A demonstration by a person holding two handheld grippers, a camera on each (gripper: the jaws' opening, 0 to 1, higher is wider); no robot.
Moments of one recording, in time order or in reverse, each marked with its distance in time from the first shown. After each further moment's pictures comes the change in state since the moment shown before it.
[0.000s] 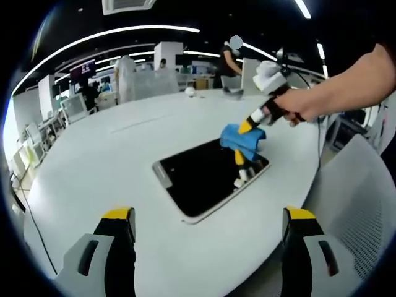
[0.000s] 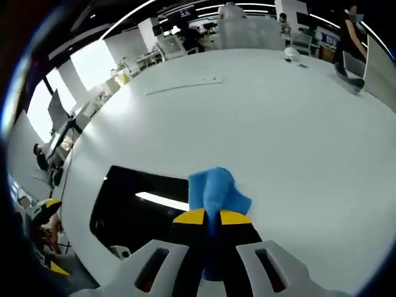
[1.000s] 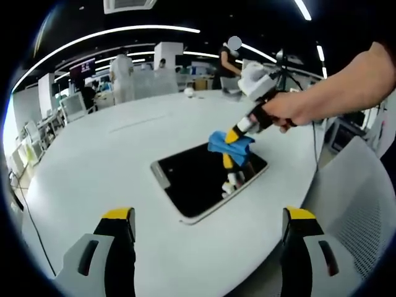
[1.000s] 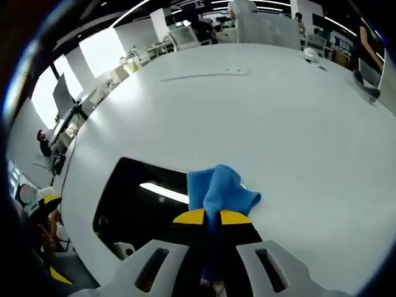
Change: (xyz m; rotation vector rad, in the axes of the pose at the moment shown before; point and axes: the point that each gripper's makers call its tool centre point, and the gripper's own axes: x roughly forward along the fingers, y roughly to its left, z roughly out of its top) left arm 0.001 -0.002 0.000 -0.010 -0.004 -0.013; right arm 0.019 0.039 0.001 -0.061 0.039 0.039
